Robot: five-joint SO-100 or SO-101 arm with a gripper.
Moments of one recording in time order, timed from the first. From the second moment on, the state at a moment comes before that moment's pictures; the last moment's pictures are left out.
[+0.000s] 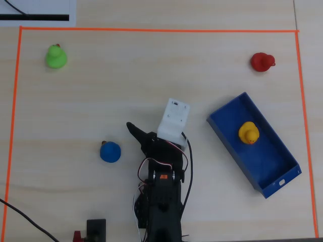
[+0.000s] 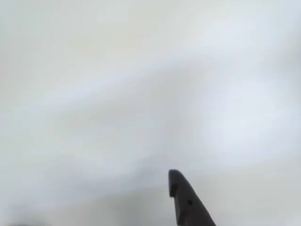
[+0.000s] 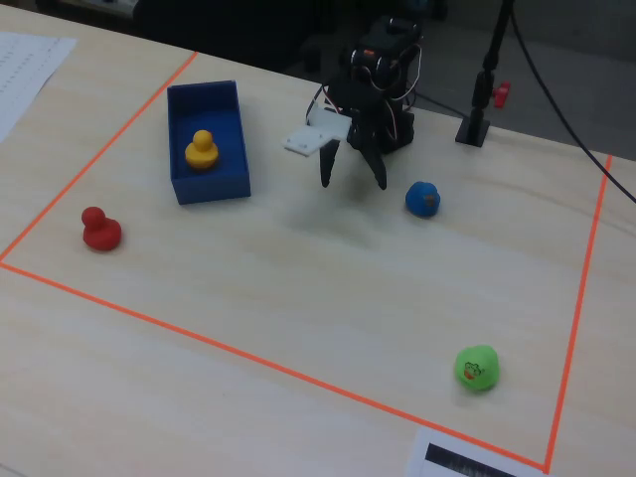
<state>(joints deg) 6.2 188.8 178.6 60.3 -69.7</state>
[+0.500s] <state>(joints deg) 0.2 190.1 178.6 73.7 -70.6</state>
